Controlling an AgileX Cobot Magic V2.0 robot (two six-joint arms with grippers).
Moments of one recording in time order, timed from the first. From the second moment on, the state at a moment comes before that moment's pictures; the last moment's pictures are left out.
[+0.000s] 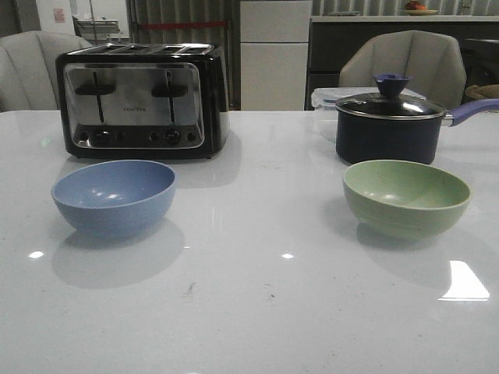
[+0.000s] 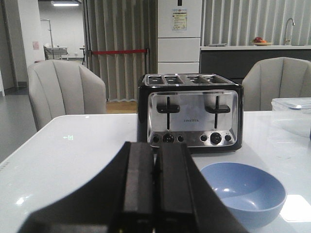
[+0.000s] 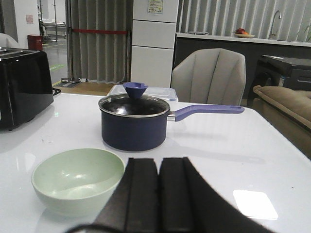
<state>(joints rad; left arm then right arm) -0.09 0.00 0.00 -0.01 -0.03 0.03 -0.02 -0.01 0.03 -0.03 -0.02 0.02</state>
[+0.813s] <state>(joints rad) -0.09 0.00 0.00 -0.01 -0.03 0.03 -0.02 -0.01 0.03 -0.03 -0.04 0.02</state>
